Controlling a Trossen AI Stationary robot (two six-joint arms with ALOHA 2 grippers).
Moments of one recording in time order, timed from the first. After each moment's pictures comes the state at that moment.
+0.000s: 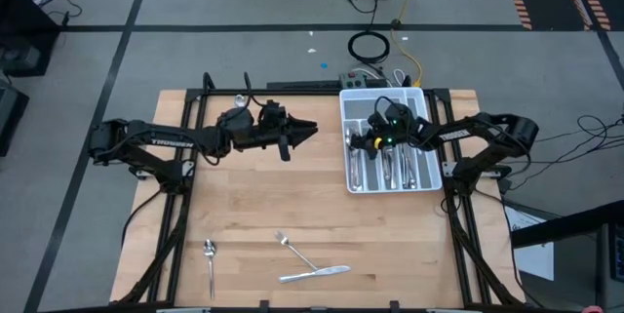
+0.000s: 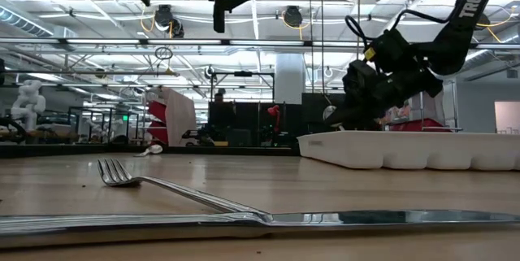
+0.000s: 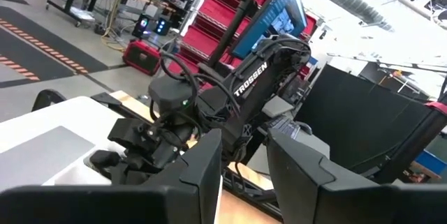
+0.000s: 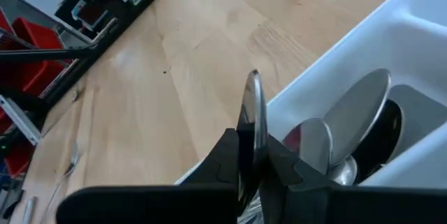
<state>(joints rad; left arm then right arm) 0.16 1.37 0.82 0.64 0.04 -0.51 -0.59 1.54 0.41 0.58 -0.49 0.43</state>
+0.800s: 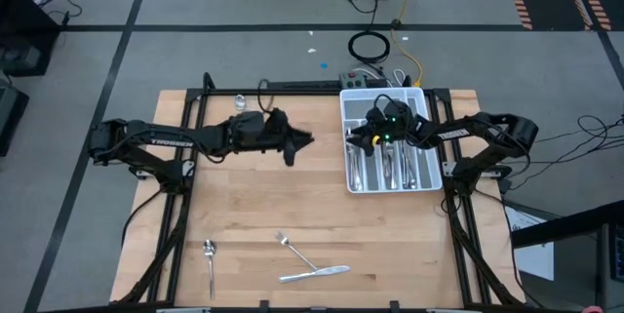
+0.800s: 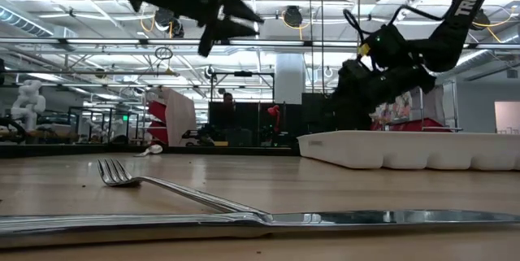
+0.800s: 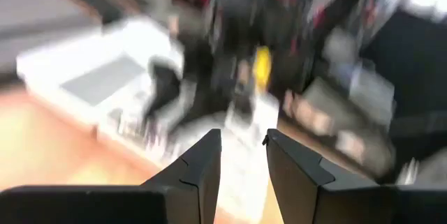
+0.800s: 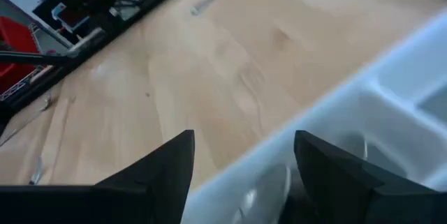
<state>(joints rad) 0.16 1.36 0.82 0.33 -0.01 -0.49 -0.59 1.52 0.45 0.60 -0.41 0.36</state>
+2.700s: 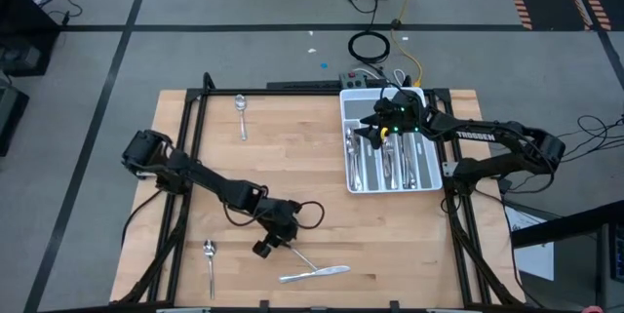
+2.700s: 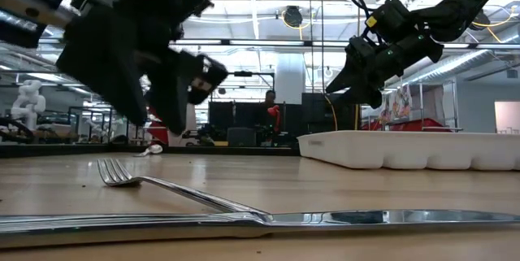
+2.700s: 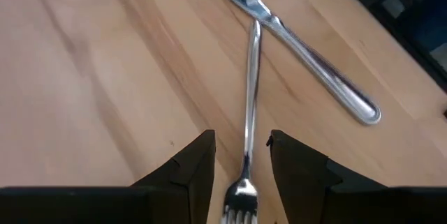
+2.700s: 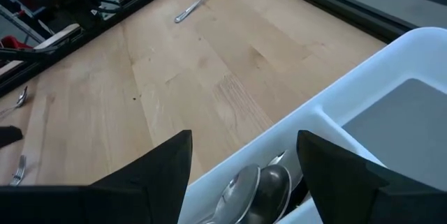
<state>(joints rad) -0.33 1.73 0.89 -0.03 0.29 0.15 -0.62 1.26 0.55 0.19 -0.34 0.24</state>
